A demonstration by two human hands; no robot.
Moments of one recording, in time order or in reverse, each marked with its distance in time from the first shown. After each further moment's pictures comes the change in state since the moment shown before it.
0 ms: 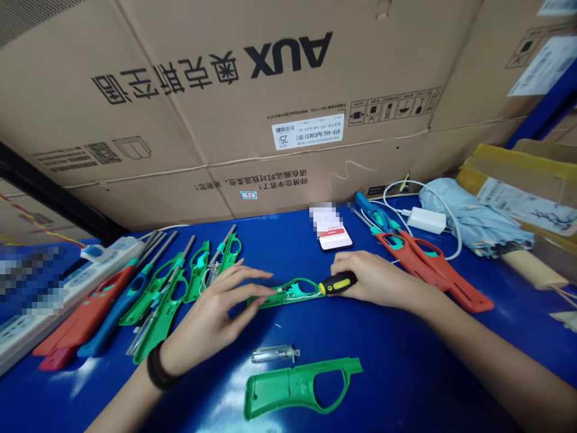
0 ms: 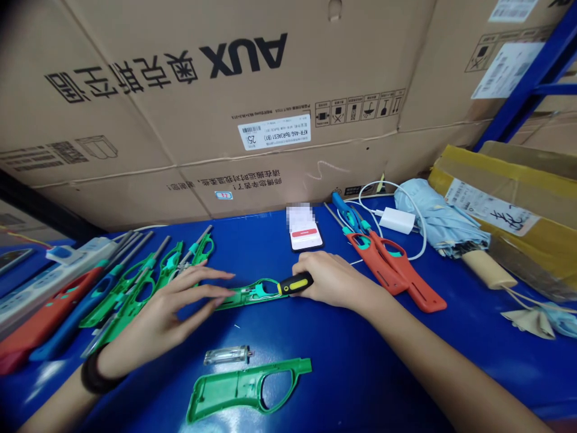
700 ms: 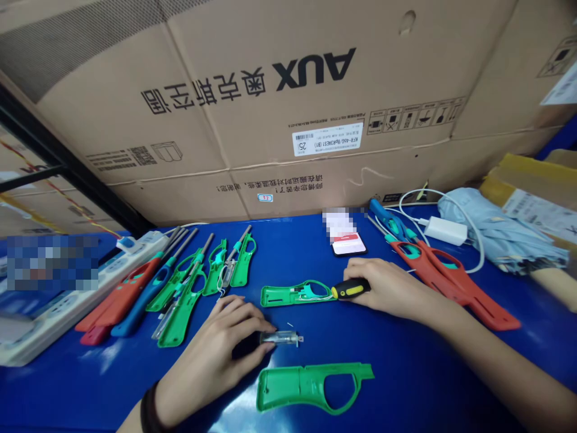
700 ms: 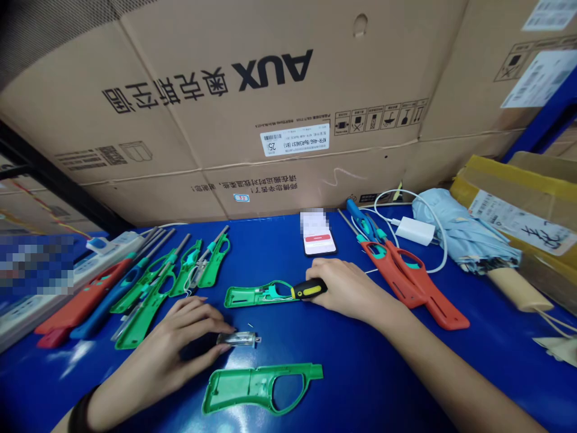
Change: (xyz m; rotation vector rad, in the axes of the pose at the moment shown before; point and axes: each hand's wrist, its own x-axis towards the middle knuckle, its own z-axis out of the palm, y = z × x) left_hand -0.041 0.023 0.006 0.078 -0.147 -0.145; right_hand -0.002 0.001 0.004 -0.072 0.023 0.006
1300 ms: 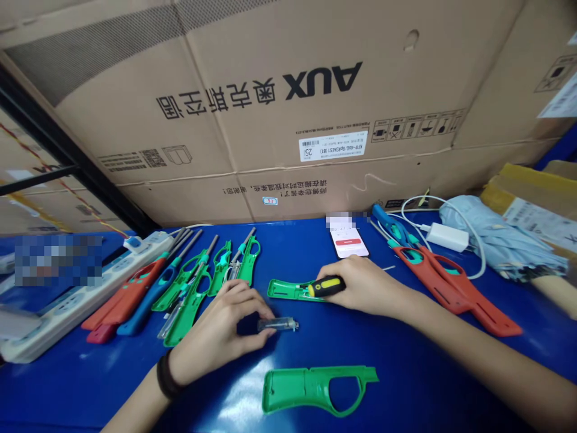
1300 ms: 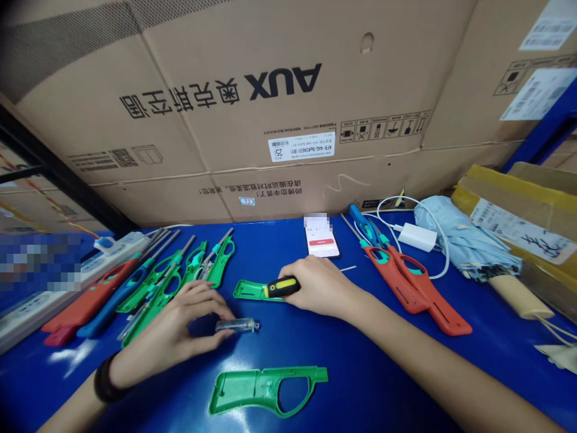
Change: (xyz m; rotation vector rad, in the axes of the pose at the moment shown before) left_hand 0.016 -0.013 -0.015 -0.089 0.030 0.011; right_hand 0.025 -0.040 -0.006 -0.008 -0.002 -0.081
